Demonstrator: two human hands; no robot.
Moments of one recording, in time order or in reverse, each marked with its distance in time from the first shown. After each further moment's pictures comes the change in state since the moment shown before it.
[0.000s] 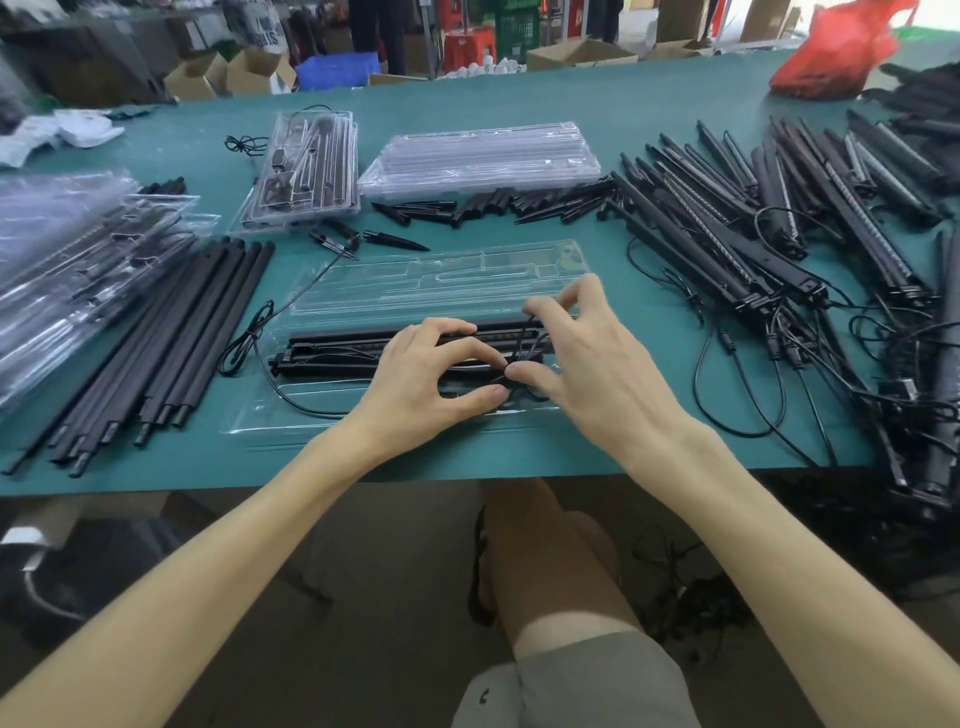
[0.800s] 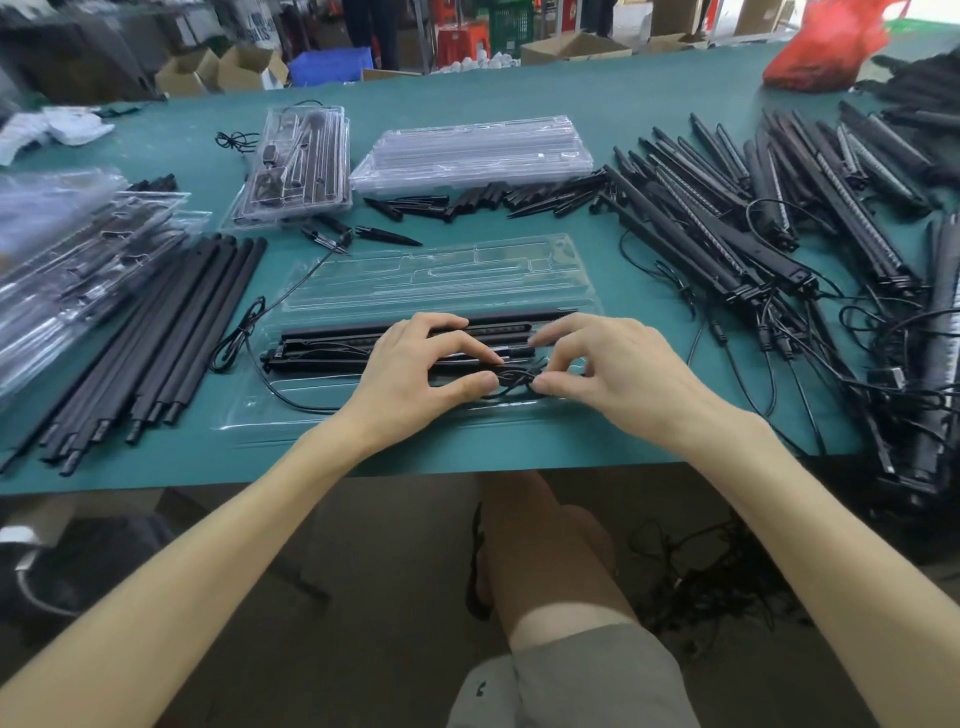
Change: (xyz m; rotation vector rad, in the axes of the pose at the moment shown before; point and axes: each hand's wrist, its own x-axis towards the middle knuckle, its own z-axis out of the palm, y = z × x) left_hand 0.002 0.003 -0.003 -0.033 -0.007 -0.025; right_hand -0.003 0.032 -0.014 0.076 -0.232 -0.040
